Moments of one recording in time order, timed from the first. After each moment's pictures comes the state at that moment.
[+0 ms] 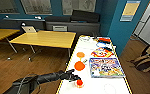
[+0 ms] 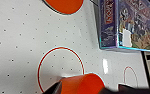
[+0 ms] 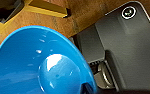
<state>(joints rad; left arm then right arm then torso) 0.41 2.81 -1.94 0.18 0.47 -0.70 -1.41 2.48 -1.92 -0.49 0.25 0.78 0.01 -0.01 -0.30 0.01</state>
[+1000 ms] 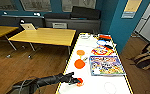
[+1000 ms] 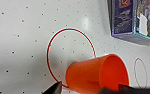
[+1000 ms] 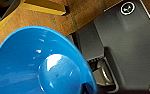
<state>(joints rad) 0.46 2.80 -1.95 0.20 0.47 -0.69 -1.40 2.48 -1.92 -0.49 0.26 0.78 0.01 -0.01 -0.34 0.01</state>
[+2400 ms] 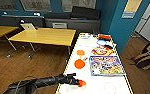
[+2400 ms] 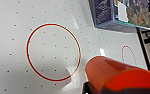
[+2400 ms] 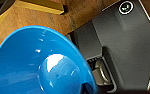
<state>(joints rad) 0.45 2.75 -1.77 0.31 0.47 -0.69 -1.40 2.50 -1.95 -0.49 0.24 0.78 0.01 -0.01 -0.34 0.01</state>
